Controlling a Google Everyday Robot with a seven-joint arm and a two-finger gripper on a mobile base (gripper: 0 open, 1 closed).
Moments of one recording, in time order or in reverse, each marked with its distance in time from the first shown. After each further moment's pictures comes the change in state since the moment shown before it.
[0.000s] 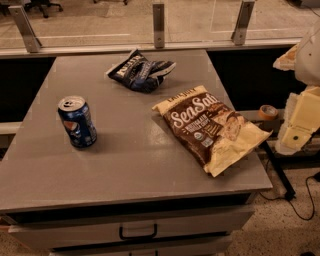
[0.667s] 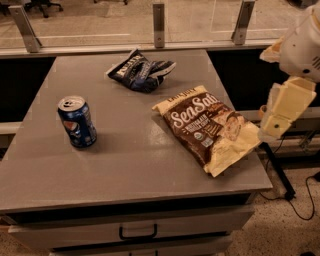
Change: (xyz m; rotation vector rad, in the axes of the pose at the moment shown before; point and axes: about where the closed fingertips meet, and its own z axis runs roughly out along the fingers) arm -0.026 -0.016 0.005 0.021 -0.070 -0.006
